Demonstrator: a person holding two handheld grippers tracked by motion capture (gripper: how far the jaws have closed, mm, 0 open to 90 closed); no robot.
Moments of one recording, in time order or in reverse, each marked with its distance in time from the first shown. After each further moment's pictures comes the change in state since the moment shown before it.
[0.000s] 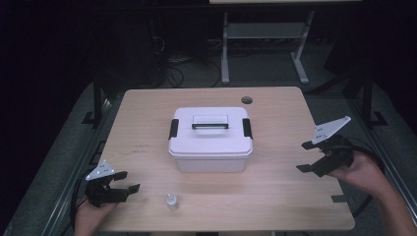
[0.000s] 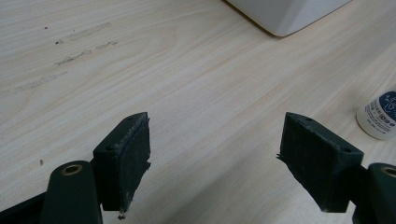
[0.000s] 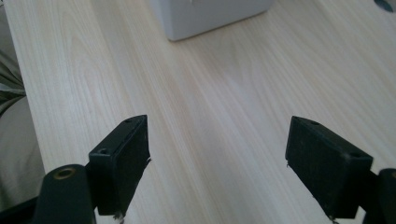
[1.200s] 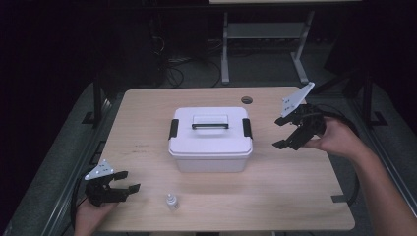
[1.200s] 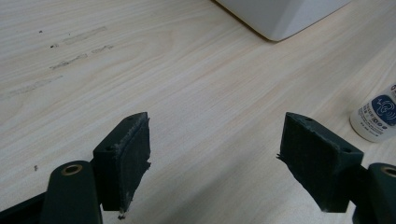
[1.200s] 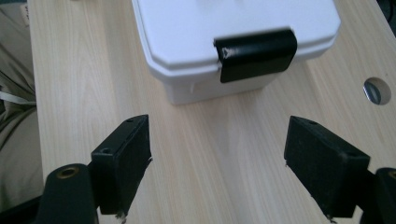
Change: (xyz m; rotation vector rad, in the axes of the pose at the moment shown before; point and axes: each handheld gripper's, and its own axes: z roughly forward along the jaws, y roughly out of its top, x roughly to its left) left arm 0.002 0.000 0.000 -0.016 -0.023 0.000; right arm -0.012 0.107 0.000 0.035 0.064 -0.178
